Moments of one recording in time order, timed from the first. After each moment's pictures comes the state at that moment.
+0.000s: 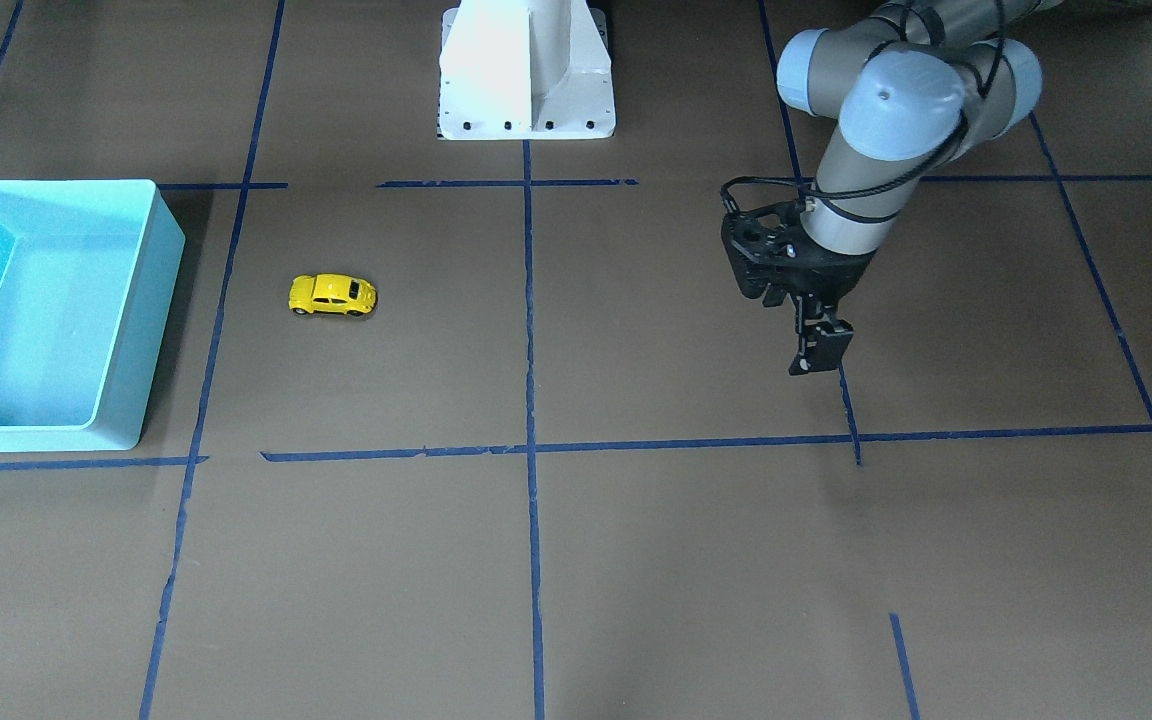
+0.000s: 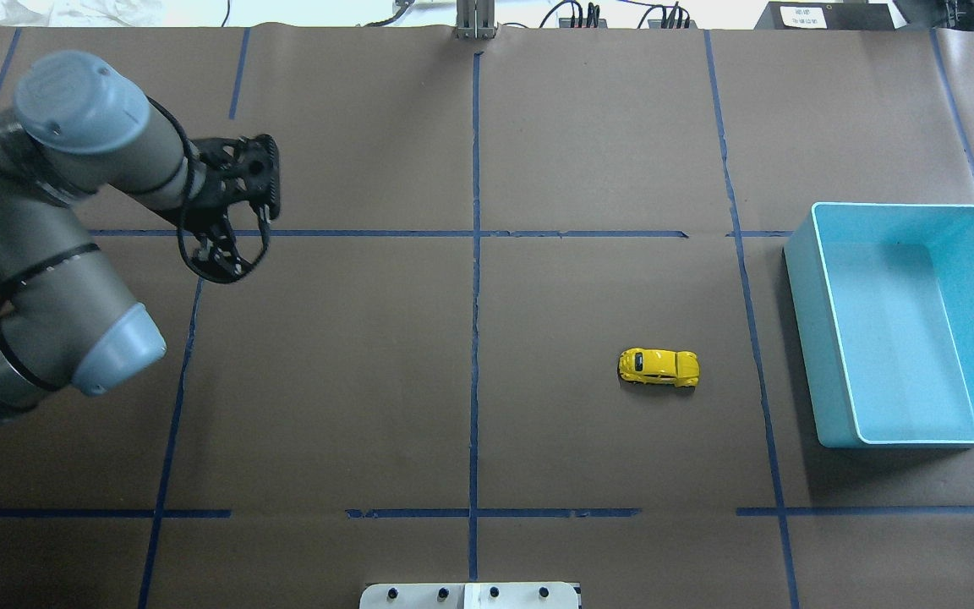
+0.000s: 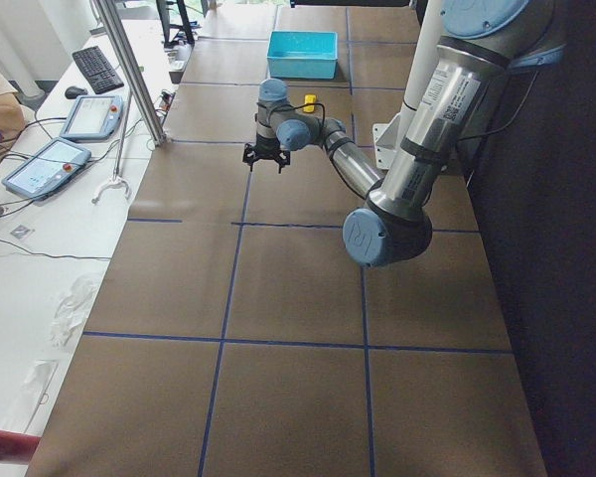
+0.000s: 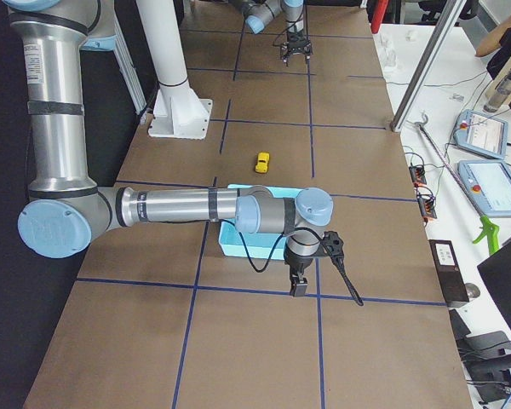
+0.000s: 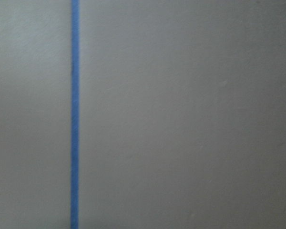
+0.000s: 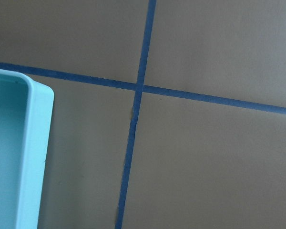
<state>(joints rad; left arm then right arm) -0.85 -2.00 -1.77 -1.66 -2.02 0.44 1.51 -1.56 1.68 -1.67 2.21 -0.08</state>
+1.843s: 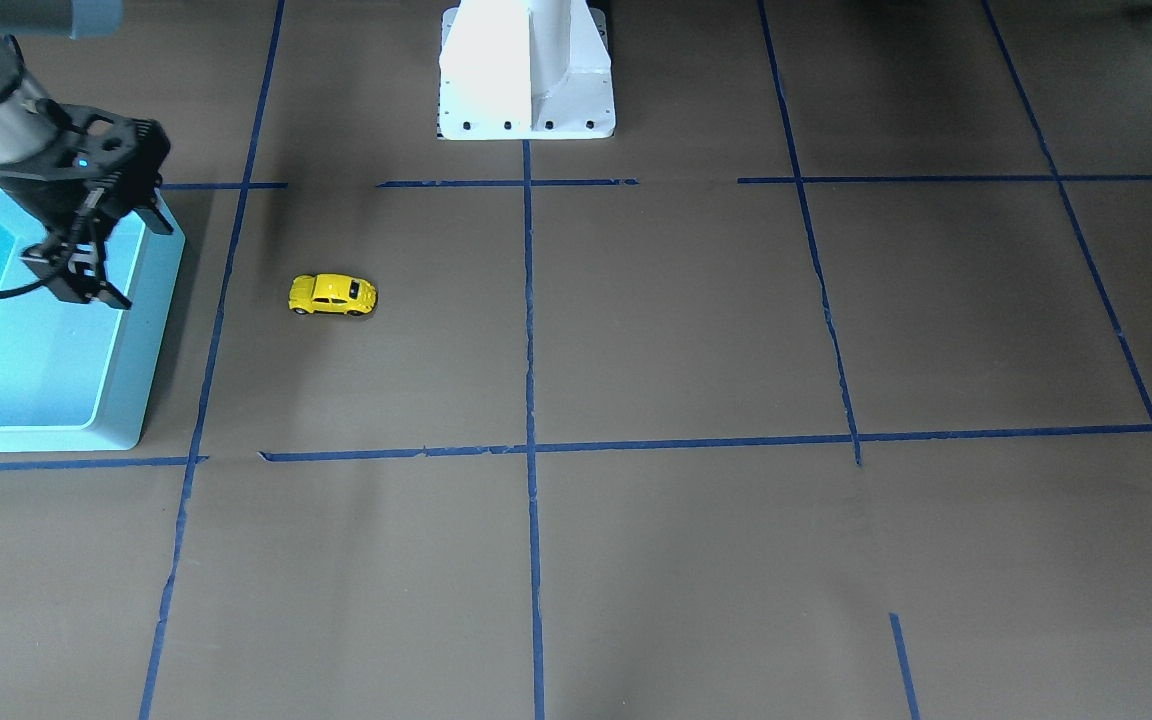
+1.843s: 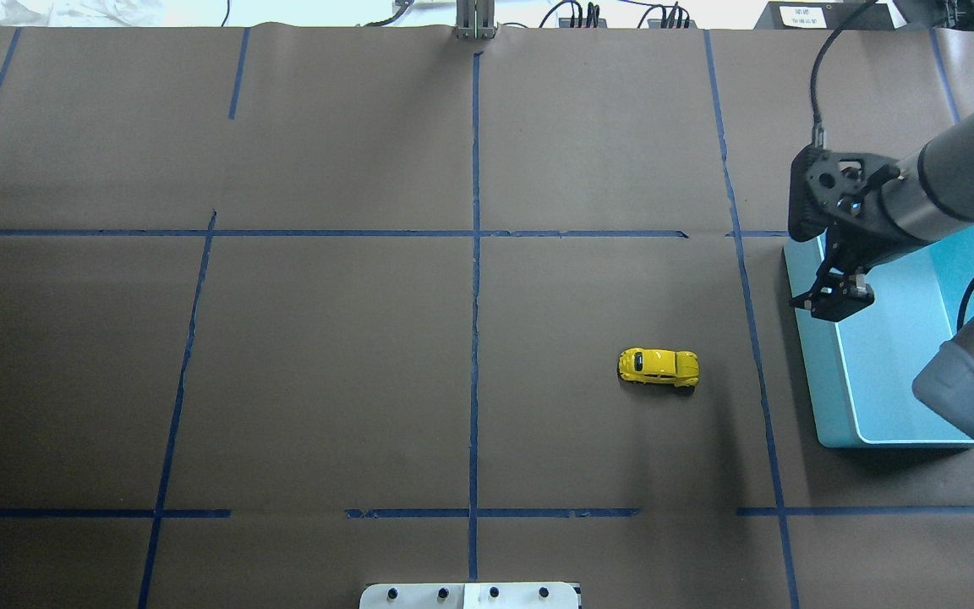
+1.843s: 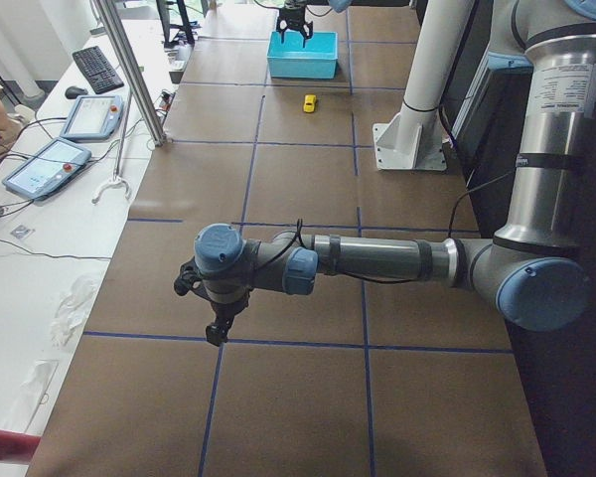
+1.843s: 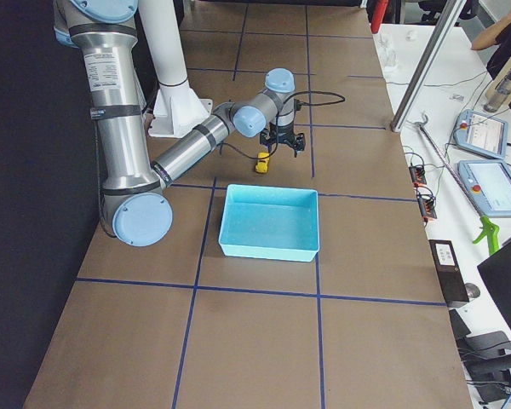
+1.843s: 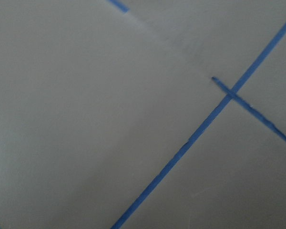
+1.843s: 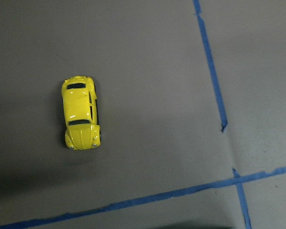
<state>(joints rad) -1.60 -1.61 -1.53 -1.66 -2.35 0.29 0.87 -1.43 2.03 -1.44 2.12 -0.45</state>
